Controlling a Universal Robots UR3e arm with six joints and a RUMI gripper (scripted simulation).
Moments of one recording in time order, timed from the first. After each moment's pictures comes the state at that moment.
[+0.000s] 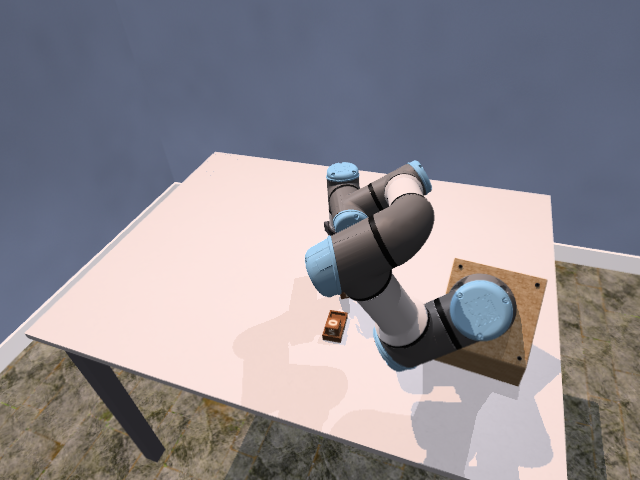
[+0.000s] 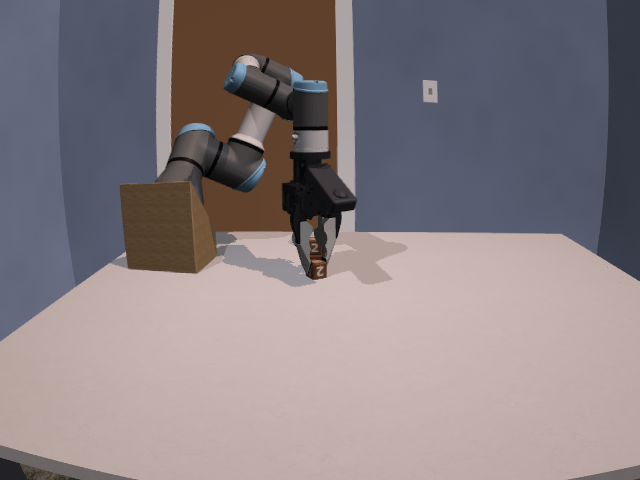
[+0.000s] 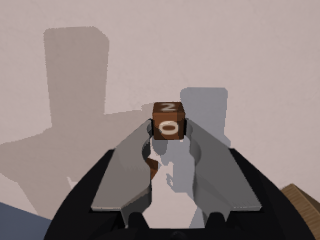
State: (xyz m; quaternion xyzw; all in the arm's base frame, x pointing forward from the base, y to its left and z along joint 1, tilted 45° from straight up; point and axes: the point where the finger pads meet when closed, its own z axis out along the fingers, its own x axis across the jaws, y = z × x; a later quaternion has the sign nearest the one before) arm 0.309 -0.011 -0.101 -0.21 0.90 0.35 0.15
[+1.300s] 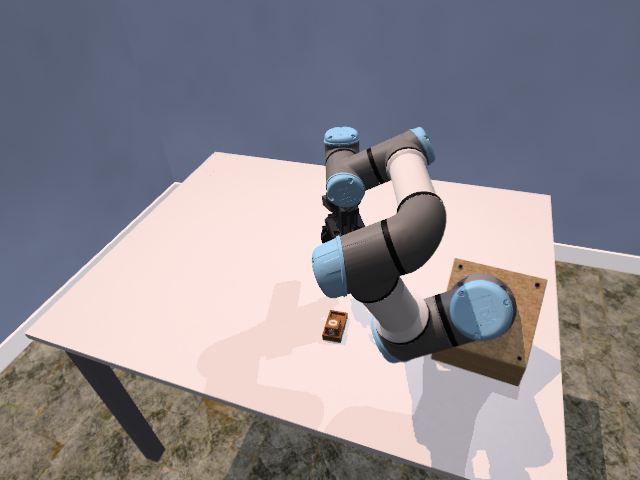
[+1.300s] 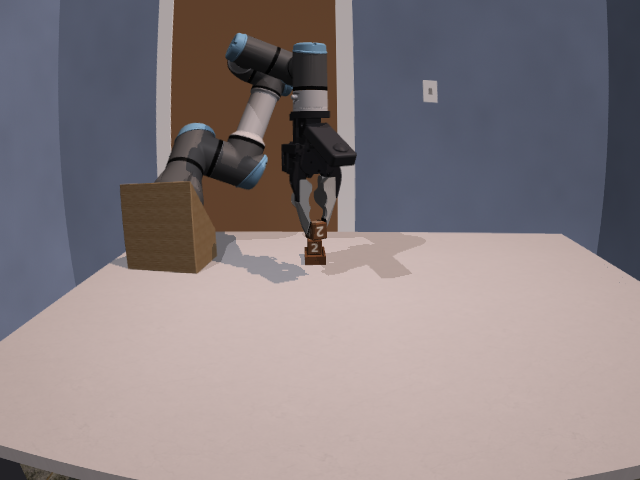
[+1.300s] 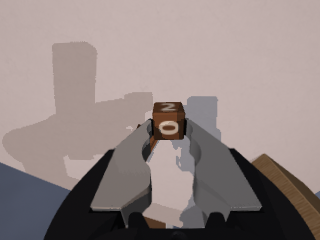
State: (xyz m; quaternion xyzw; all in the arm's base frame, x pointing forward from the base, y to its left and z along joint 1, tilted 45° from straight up) arm 0.300 -0.064 -0.048 -0.21 0.90 0.35 0.15
